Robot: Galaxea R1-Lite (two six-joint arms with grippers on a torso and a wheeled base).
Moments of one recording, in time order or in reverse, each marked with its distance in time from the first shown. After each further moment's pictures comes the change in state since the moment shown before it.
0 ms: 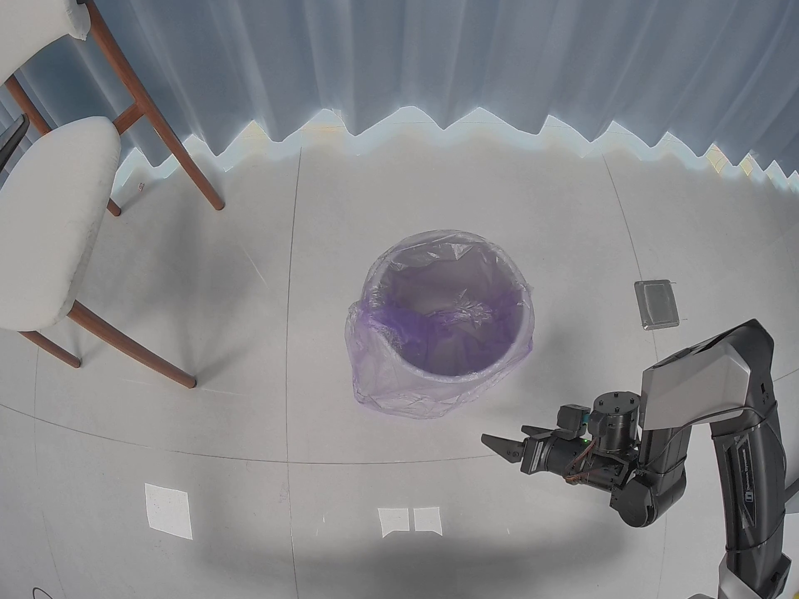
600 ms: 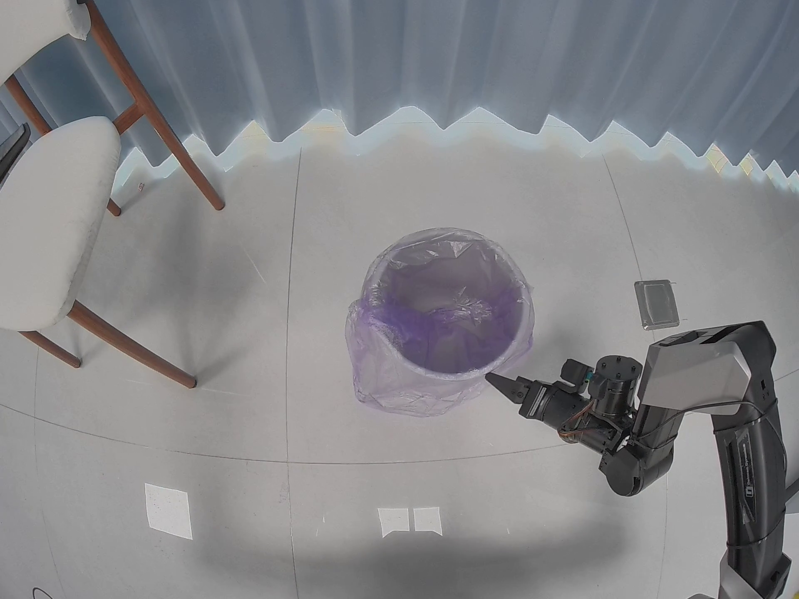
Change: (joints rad) left arm 0.001 -0.010 0.013 0.000 -0.041 0.001; right arm -0.050 0.014 -0.239 0.001 0.018 0.222
